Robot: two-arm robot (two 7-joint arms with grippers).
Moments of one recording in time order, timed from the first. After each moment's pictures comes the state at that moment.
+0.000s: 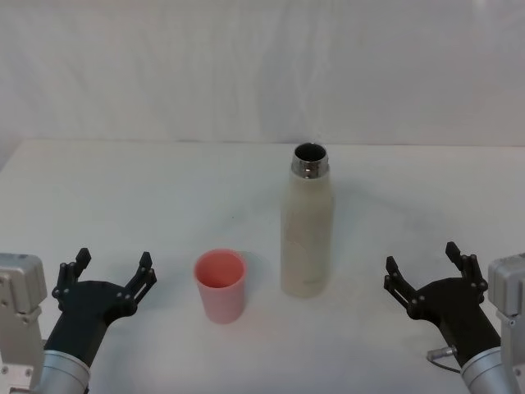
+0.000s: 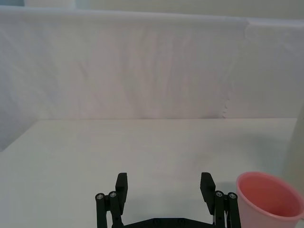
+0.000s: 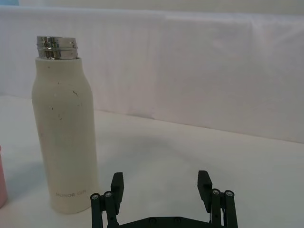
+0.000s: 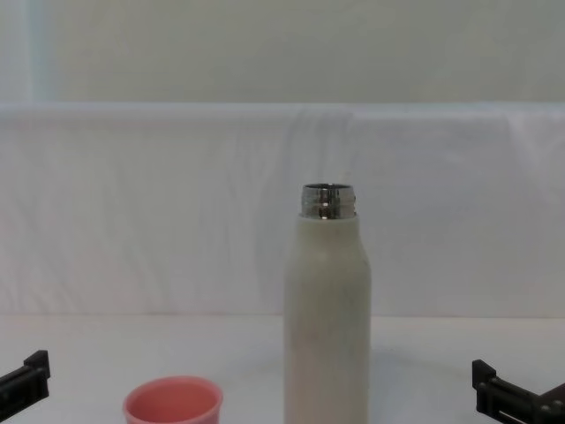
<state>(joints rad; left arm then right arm) 0.27 0.24 0.04 -1.85 -0.25 -0.02 -0.02 -0.17 0.19 -0.26 -1.77 0.07 -0.06 -0.03</state>
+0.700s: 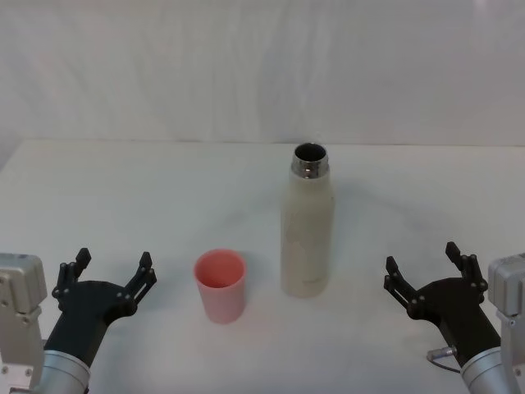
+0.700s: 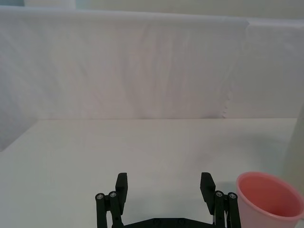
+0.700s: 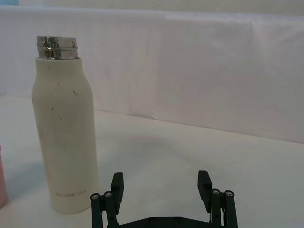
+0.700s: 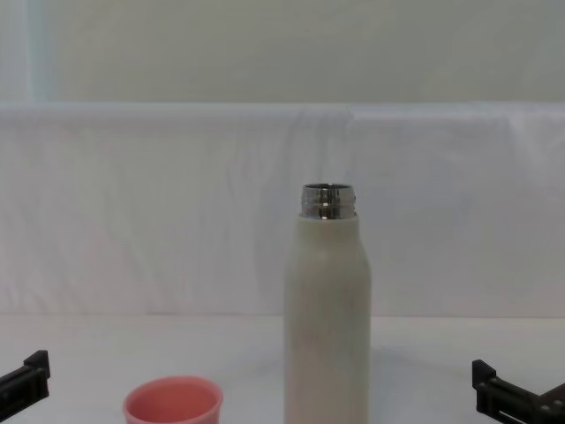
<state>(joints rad) 0.27 0.24 0.04 -1.85 -0.25 -0.02 -0.02 -0.17 0.19 -0.26 -1.77 0.07 -0.06 -0.03</state>
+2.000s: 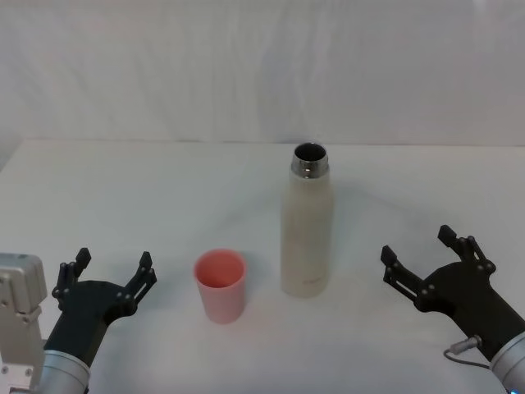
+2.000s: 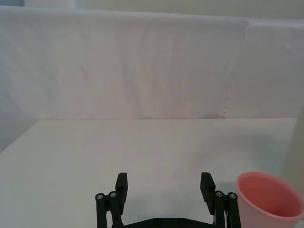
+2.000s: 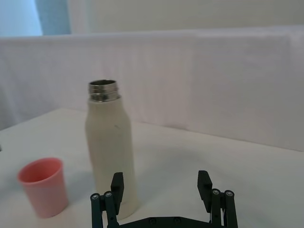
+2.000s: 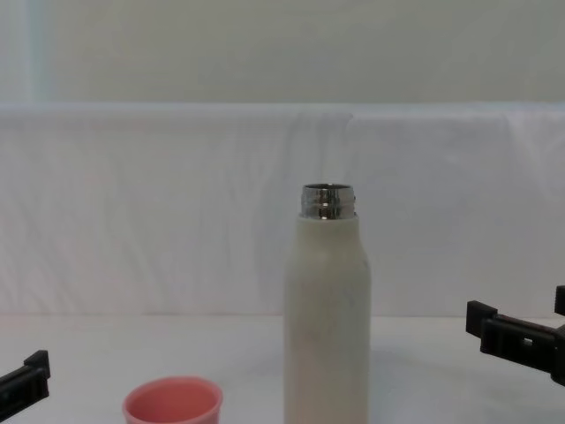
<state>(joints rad) 0.27 0.24 0.04 -1.85 -0.25 -0.02 -0.02 -0.22 0.24 -0.18 -1.96 0.21 0.09 0.20</state>
